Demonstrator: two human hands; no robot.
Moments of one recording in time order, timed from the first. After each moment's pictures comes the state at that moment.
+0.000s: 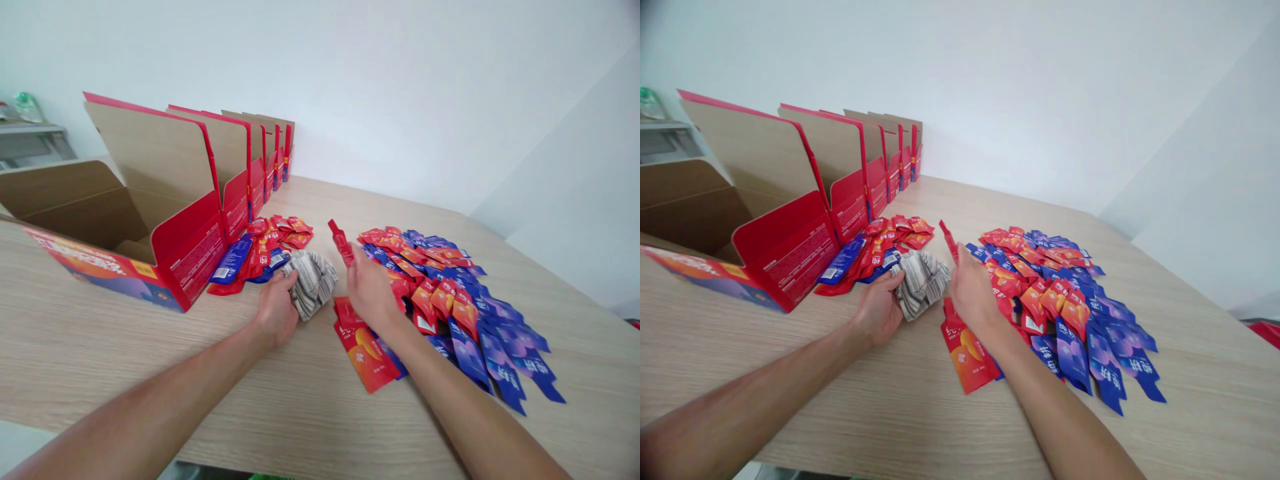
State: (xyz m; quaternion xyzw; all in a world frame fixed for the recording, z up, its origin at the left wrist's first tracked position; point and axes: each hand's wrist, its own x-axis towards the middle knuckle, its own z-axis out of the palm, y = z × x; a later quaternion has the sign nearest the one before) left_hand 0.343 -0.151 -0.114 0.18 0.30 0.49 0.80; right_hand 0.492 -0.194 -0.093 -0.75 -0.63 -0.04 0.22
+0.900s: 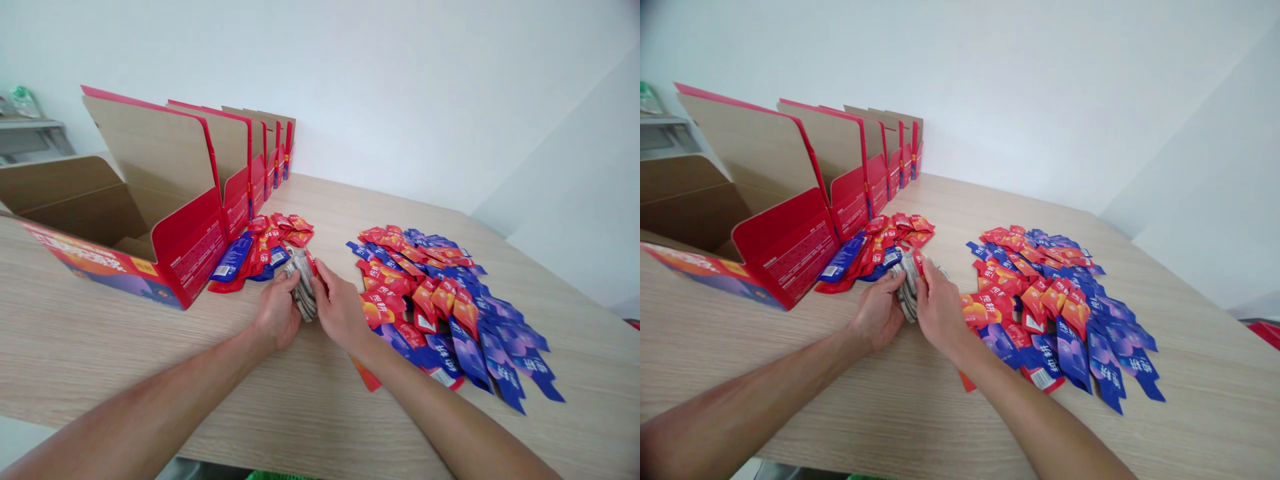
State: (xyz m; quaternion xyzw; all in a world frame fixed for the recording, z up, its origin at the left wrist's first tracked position) left_hand 0.338 -0.156 -0.114 0.17 0.28 0.49 0.81; right_hand 0.440 -0.201 -0.115 -0.67 -0.64 0.06 0.38
